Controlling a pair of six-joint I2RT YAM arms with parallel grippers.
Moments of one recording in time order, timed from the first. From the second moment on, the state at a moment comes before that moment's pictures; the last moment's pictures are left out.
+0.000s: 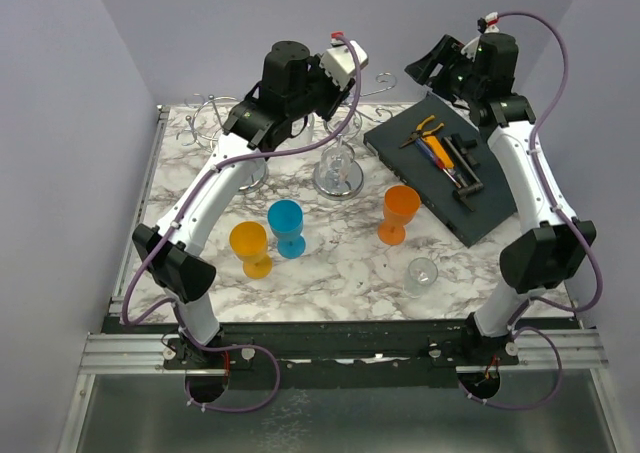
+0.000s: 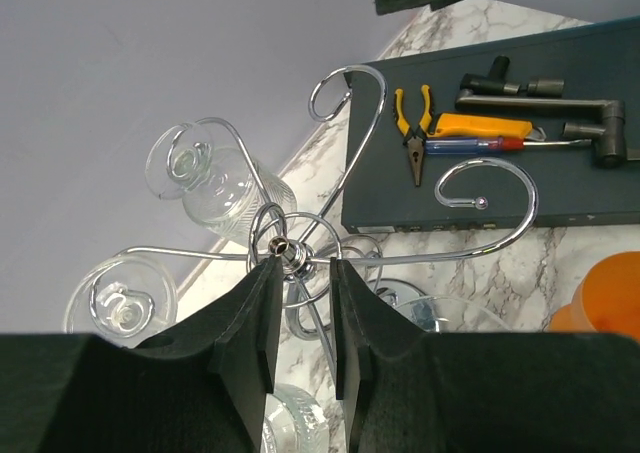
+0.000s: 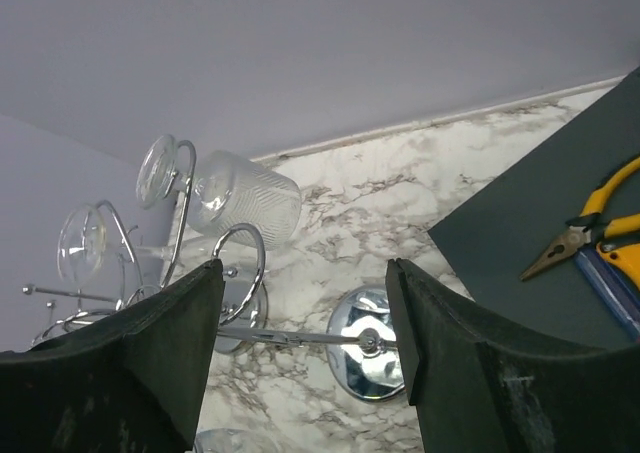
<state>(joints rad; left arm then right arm) -0.58 1.75 2.03 -0.48 0.19 0.35 0.16 1.69 1.83 -0.38 -0.17 0.57</state>
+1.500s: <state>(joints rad) -0.58 1.90 2.15 -0.51 0.08 0.42 0.16 1.76 1.73 -0.16 -0.42 0.70</state>
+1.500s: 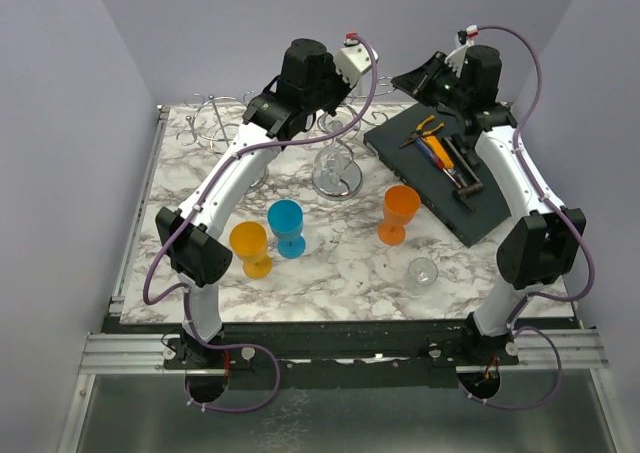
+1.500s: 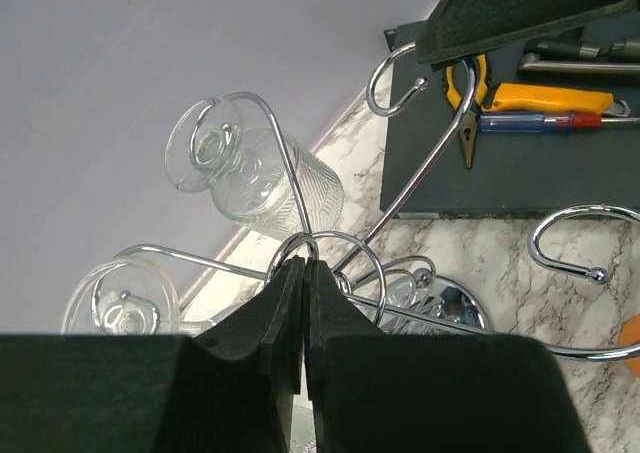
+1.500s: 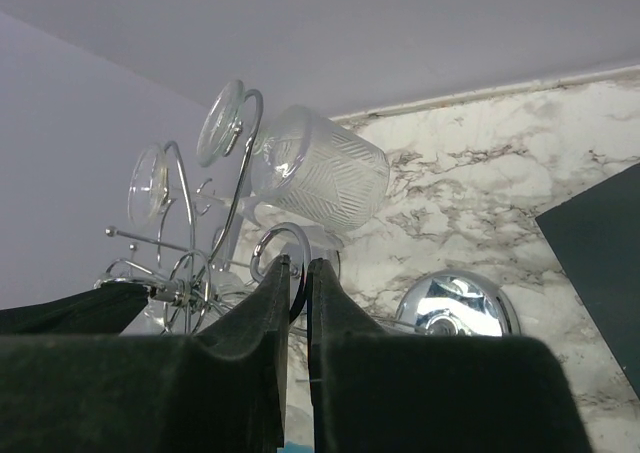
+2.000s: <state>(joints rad) -0.57 1.90 2.15 -0.52 0.05 0.46 0.18 1.60 1.51 -0.05 -0.34 0.71</state>
